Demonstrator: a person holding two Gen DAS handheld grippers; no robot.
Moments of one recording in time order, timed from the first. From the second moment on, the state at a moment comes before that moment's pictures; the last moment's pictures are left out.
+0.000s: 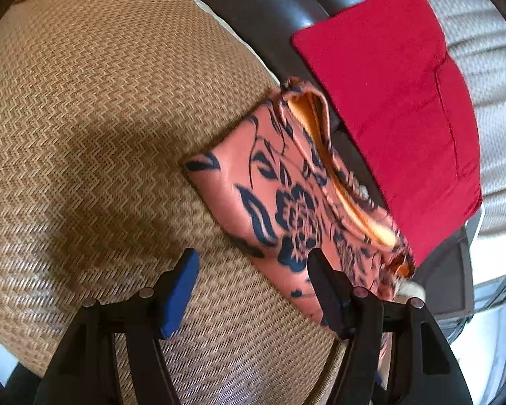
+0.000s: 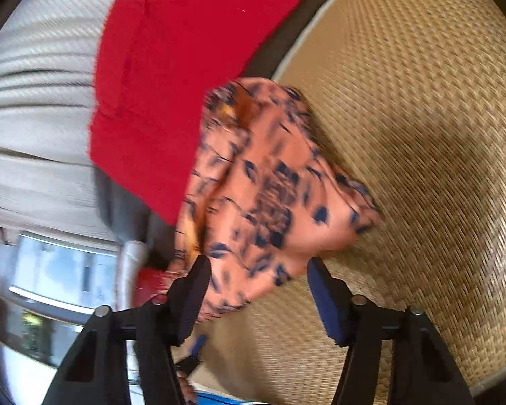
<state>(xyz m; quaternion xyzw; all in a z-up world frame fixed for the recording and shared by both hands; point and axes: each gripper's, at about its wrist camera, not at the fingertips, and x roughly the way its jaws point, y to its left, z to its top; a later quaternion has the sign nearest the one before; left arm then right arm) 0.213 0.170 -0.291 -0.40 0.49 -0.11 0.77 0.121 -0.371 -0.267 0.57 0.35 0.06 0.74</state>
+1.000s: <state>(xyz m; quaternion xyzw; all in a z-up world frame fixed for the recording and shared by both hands) 0.237 0.143 -0.247 -0.35 0.42 -0.10 0.83 0.192 -0.342 -0.239 0.48 0.27 -0.03 0.83</state>
